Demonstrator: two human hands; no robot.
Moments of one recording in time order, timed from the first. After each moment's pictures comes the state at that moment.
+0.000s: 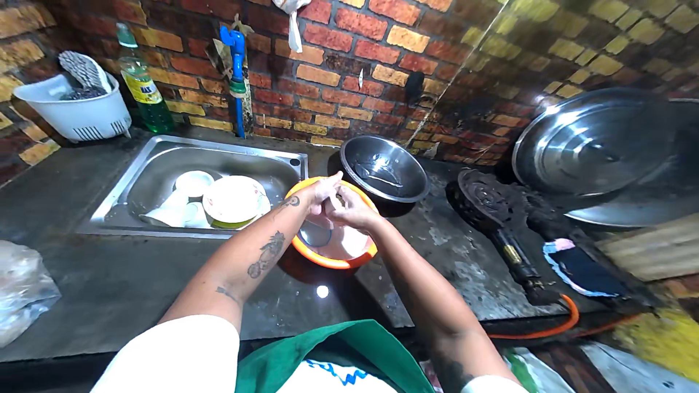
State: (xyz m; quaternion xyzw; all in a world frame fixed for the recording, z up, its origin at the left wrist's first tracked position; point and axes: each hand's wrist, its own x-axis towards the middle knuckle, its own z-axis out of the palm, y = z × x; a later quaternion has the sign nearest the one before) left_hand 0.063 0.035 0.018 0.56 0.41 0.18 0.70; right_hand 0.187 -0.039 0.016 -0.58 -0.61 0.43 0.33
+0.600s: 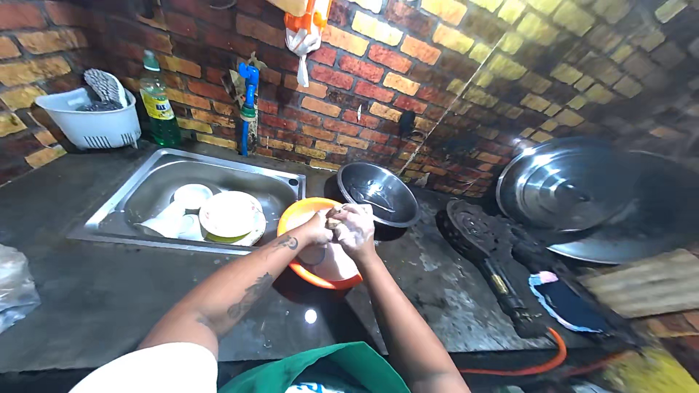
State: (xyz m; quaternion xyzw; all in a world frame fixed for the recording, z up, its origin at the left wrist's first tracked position) left_hand 0.043 -0.009 0.028 0.76 0.35 0.17 0.51; right_hand 0.190 -0.050 -0.009 -0.46 -0.70 -0.03 0.54
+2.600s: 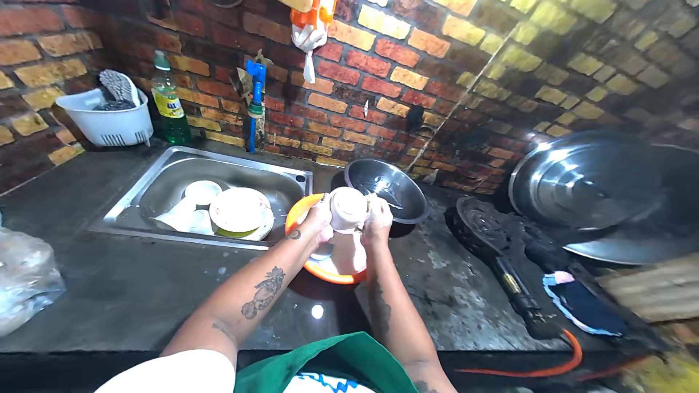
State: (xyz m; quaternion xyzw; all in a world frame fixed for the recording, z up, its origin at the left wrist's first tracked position) left_hand 0.063 -0.012 0.016 0.33 0.38 0.42 0.75; right_hand 0.189 -0.030 -0.004 -0.54 -0.34 0.25 0.73
